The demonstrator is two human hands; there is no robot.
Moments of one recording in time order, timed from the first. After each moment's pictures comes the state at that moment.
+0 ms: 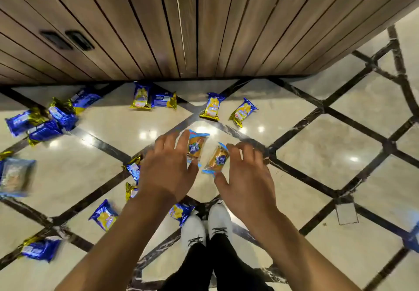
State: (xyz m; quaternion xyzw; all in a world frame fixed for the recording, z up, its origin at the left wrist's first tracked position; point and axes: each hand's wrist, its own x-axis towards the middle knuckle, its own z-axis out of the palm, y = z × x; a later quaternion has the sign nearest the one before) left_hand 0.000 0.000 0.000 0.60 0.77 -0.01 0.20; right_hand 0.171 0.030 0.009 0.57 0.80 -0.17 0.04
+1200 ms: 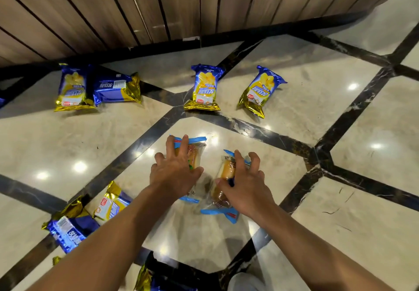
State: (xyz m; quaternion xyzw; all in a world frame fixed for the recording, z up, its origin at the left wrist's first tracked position) left_hand 0.006 0.073 -0.428 0.54 0.77 -0.11 0.33; right_hand 0.191 0.074 -0.413 0.66 0.64 -0.38 0.09
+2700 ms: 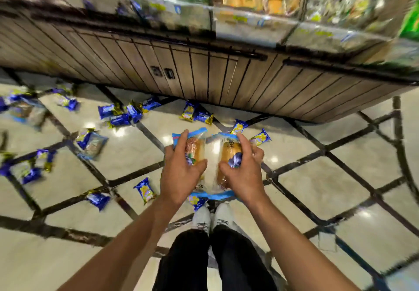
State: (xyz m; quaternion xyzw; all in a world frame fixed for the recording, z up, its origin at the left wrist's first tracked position) left_hand -0.023 -0.083 0.213 0.25 0.84 0.33 0.34; right_hand 0.113 0.003 0.224 0.57 0.63 -0.51 -0.10
